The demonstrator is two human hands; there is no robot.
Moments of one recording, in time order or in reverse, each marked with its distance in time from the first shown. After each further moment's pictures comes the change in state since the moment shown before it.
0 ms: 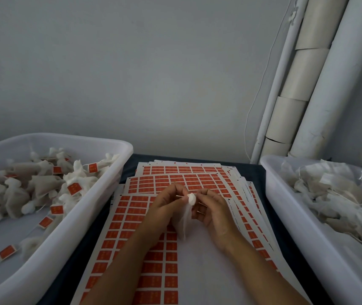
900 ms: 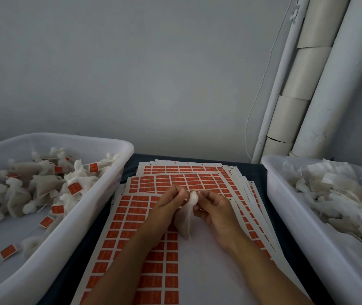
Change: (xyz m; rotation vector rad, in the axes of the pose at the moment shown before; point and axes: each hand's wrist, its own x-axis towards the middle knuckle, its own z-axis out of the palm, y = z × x) left_hand -0.001 -0.002 0.002 -0.010 0.016 -0.072; right_hand 0.004 0.003 -0.008 -0.051 -0.024 -0.009
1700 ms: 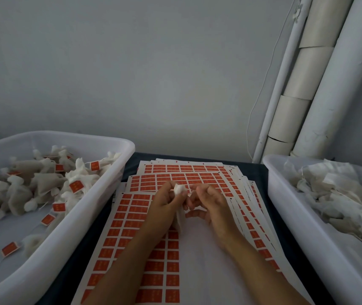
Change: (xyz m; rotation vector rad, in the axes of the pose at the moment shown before) left_hand 0.006 -0.004 0.000 0.080 0.144 0.172; right_hand -0.001 -0.003 0.008 -0.117 -0.043 -0.112
